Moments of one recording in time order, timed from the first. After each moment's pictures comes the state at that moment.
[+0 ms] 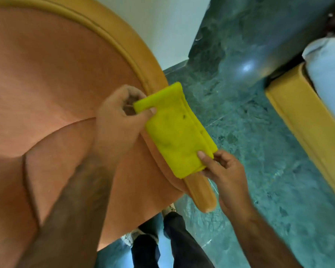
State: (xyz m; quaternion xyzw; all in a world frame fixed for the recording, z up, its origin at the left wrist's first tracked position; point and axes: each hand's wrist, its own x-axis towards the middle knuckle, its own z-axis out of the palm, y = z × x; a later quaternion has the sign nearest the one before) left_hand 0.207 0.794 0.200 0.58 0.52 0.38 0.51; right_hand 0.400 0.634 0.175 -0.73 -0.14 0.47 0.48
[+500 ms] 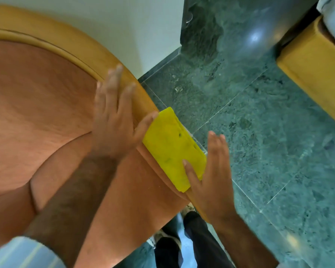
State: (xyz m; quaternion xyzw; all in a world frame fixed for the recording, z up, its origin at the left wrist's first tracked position) left_hand 0.257 0.833 0.131 0.88 0.43 0.19 0.05; right_hand 0.411 0.632 0.095 -0.83 -0.45 0.19 0.25
